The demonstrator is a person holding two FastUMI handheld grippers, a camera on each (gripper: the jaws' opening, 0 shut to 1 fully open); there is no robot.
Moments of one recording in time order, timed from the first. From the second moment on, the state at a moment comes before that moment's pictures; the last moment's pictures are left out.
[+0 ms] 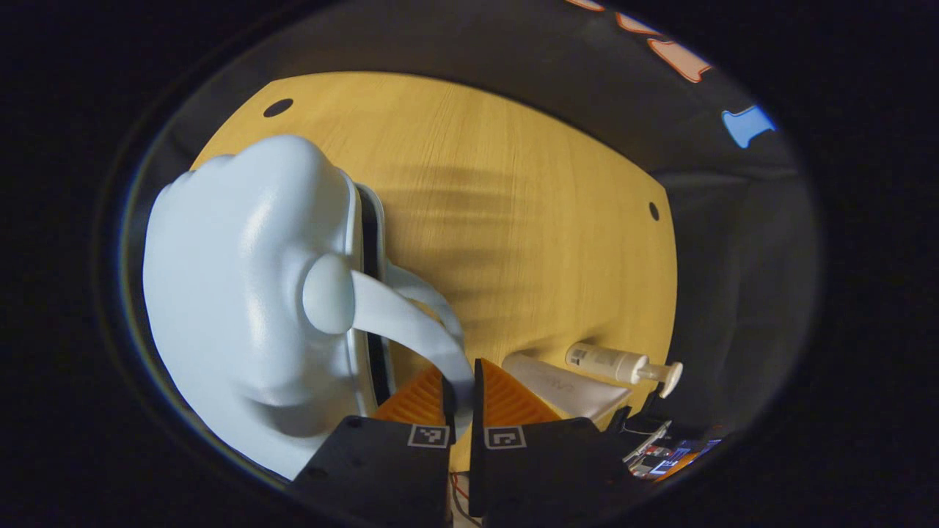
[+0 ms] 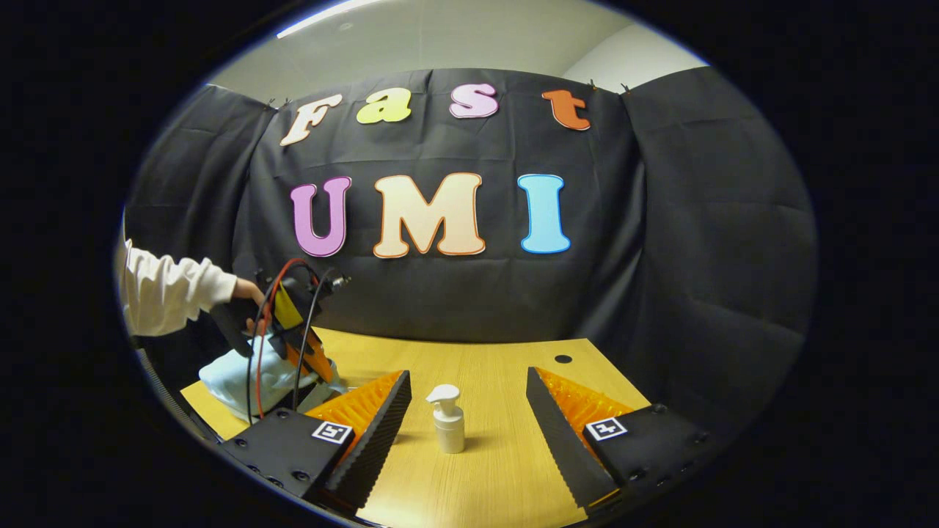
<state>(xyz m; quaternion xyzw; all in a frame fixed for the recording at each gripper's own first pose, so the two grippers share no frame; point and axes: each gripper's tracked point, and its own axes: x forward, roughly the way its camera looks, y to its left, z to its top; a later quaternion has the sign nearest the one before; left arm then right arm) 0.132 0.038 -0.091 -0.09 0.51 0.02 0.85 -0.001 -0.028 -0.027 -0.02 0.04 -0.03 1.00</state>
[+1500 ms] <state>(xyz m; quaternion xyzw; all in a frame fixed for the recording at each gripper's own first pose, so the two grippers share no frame) -0.048 0.370 0.067 -0.02 0.36 0.12 0.92 0.002 0.026 -0.002 0.00 0.02 -0.02 1.00</state>
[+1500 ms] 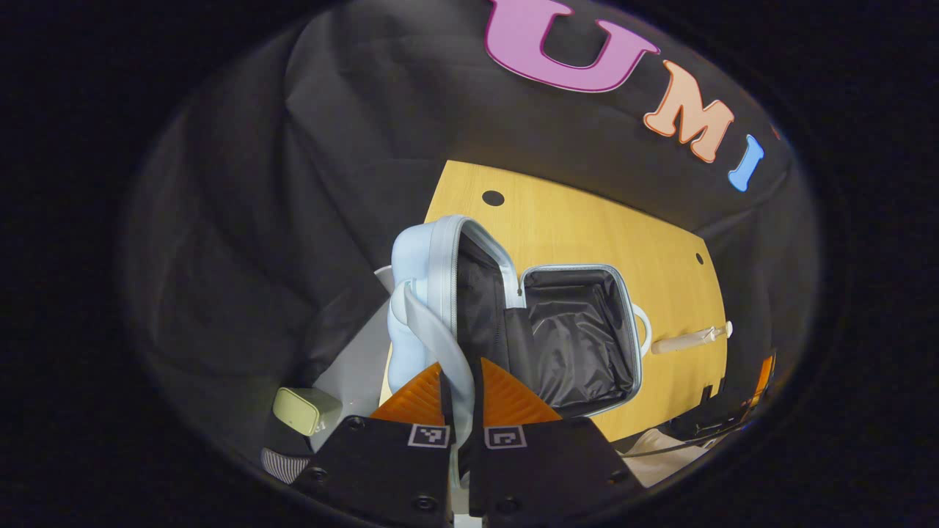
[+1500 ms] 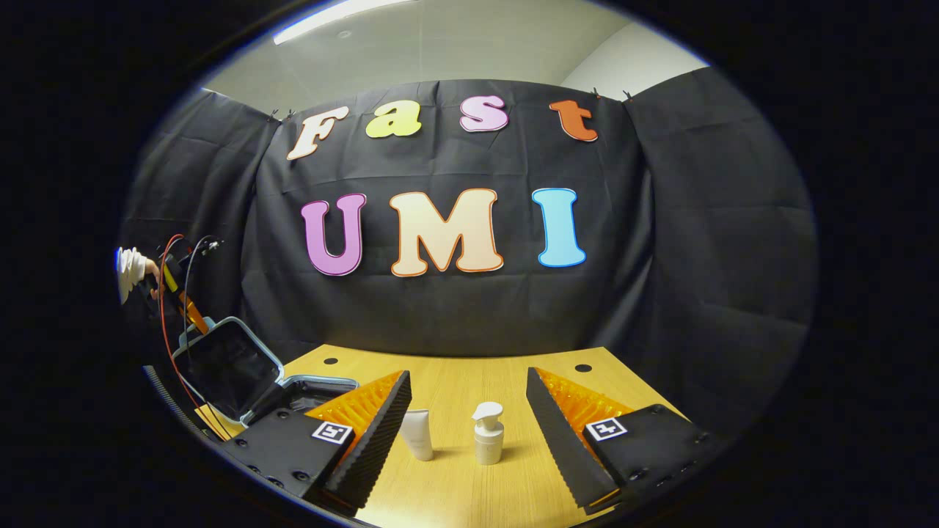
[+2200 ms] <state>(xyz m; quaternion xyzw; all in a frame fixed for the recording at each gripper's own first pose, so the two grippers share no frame) -0.089 0.439 -0.111 -0.25 0.35 0.06 0.90 0.001 0.034 -0.007 -0.04 0.04 -0.03 1.00</state>
